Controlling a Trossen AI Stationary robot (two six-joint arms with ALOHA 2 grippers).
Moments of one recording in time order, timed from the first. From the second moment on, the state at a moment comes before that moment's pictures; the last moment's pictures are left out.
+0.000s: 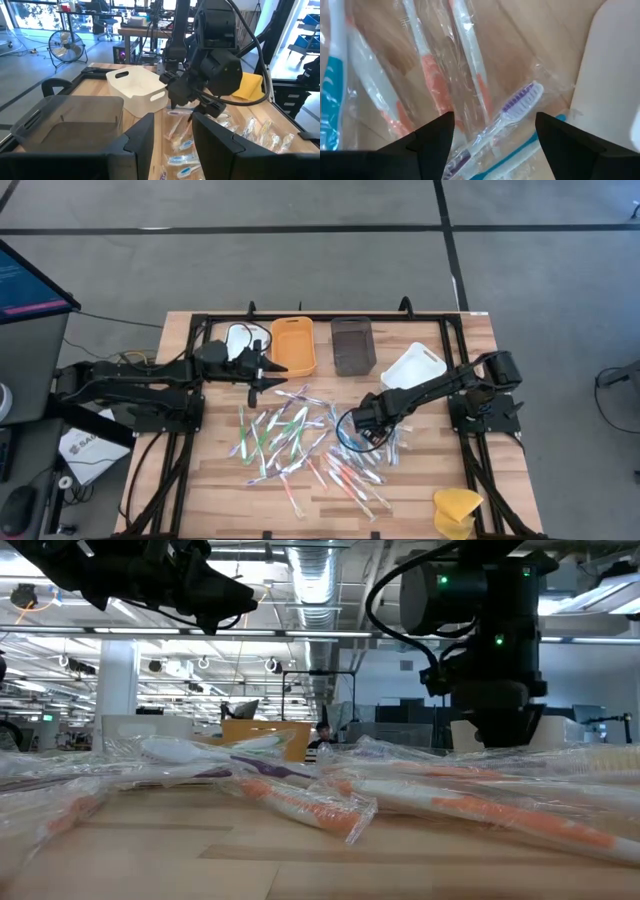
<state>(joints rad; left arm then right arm) 0.24 0.95 0.44 0.39 0.22 -0.01 0.19 1.78 1.06 -0.94 0.18 0.89</state>
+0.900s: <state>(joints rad) 0.24 0.95 0.44 0.38 0.22 -0.03 0.18 1.80 1.06 -0.93 0.18 0.90</state>
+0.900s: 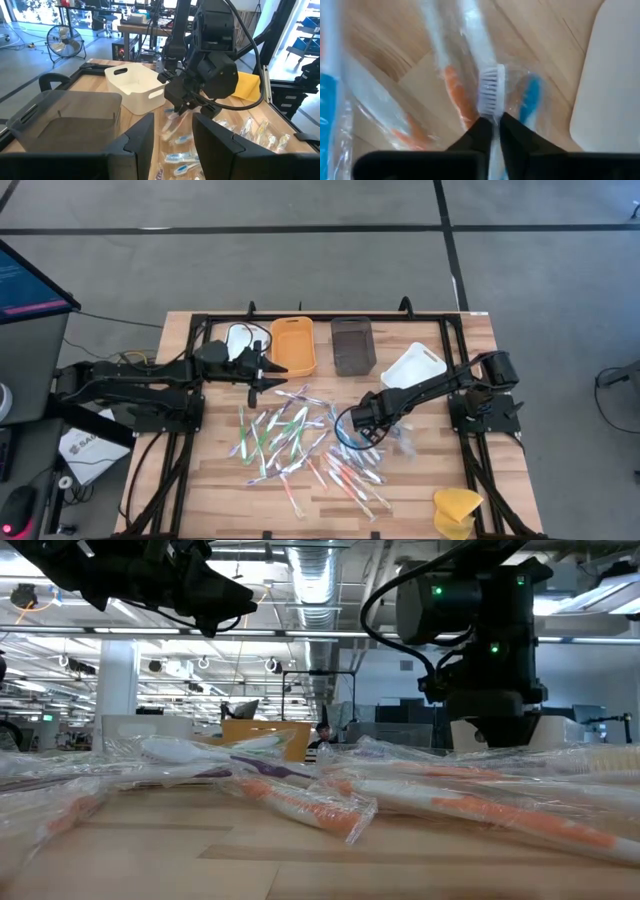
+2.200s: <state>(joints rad) 0.24 1.08 0.44 0.40 0.22 0.00 0.29 1.70 1.58 -1.56 0.52 0.92</state>
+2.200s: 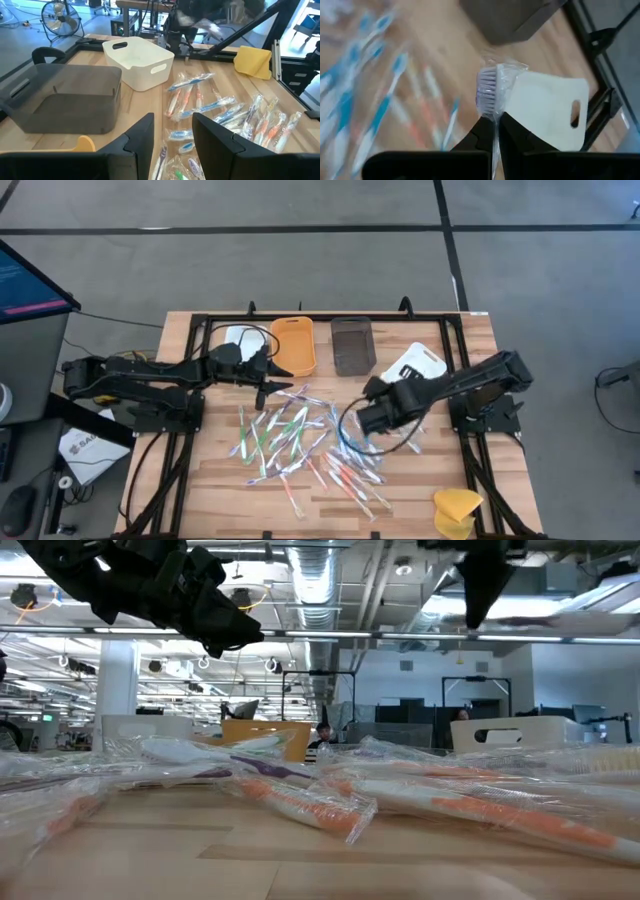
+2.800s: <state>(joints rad) 0.24 1.08 0.43 0.39 0.22 -0.01 0.17 1.33 1.32 -1.54 0.73 1.07</state>
